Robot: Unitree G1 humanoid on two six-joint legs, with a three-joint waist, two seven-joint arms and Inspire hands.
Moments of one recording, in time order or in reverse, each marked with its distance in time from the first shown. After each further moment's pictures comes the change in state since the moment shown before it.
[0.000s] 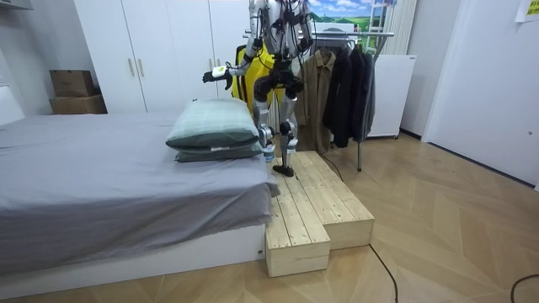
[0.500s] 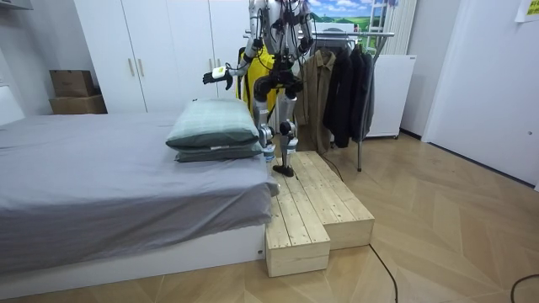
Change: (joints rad) left arm 0.008 0.008 -0.004 0.004 -0.066 -0.044 -0.037; right arm -0.002 0.003 -0.020 0.189 0.037 -0.144 0.034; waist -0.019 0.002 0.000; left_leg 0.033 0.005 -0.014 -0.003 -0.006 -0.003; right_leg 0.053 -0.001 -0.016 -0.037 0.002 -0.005
